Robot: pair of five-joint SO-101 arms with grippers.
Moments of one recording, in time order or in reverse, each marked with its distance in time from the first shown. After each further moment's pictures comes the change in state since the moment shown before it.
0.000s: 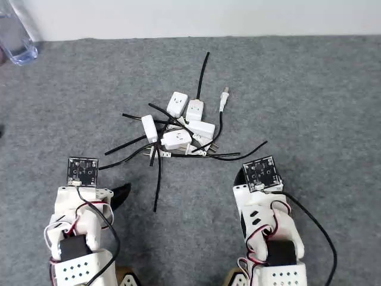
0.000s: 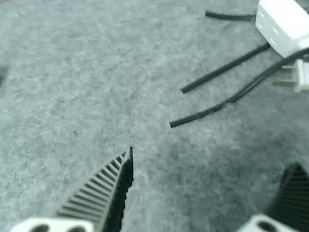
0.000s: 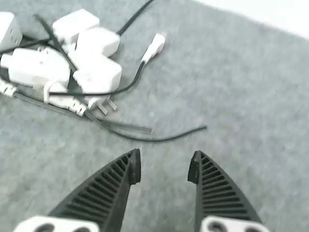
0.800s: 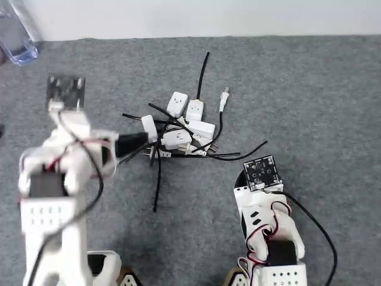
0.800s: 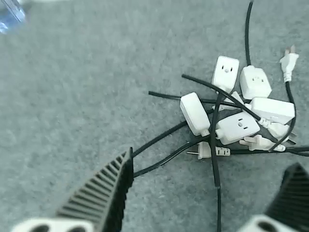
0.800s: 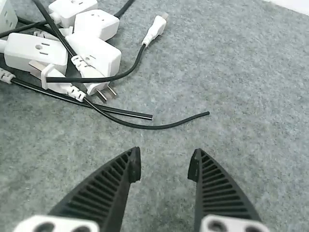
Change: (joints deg) left arm 14.9 52.0 -66.5 22.6 16.4; right arm 0.6 0.0 0.0 0.9 0.0
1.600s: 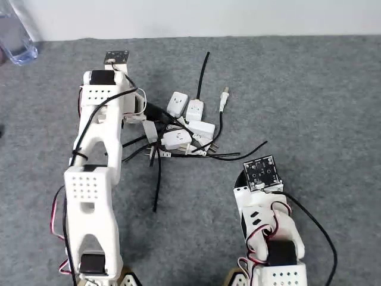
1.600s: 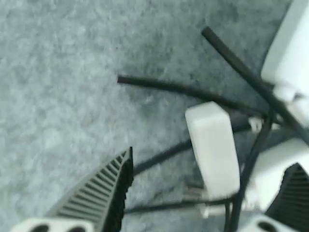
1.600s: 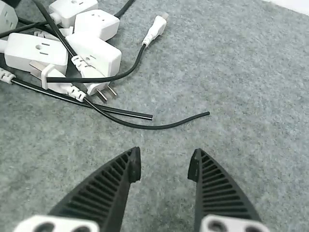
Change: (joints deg) left arm 3.3 92.7 -82.2 24.4 8.1; right arm 0.0 0.0 0.0 0.0 0.0
